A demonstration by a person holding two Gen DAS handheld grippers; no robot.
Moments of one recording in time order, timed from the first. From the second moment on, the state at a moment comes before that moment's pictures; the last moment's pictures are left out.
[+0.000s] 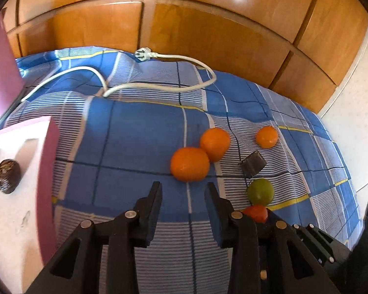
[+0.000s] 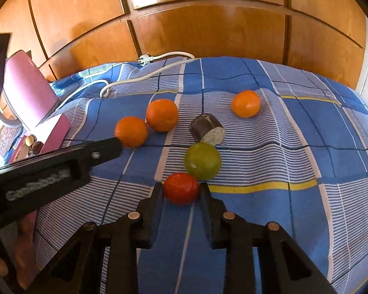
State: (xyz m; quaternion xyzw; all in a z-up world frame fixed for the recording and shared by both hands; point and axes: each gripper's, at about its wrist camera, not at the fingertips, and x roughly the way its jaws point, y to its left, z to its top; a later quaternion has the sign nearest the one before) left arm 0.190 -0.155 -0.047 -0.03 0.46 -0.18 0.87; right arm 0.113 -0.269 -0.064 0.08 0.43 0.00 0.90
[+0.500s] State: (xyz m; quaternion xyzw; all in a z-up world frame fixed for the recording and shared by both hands) left arm 0.220 -0.173 -0.063 -0.02 0.46 -0.17 0.87; right arm 0.119 -0.263 -0.067 0.06 0.43 0.01 0.90
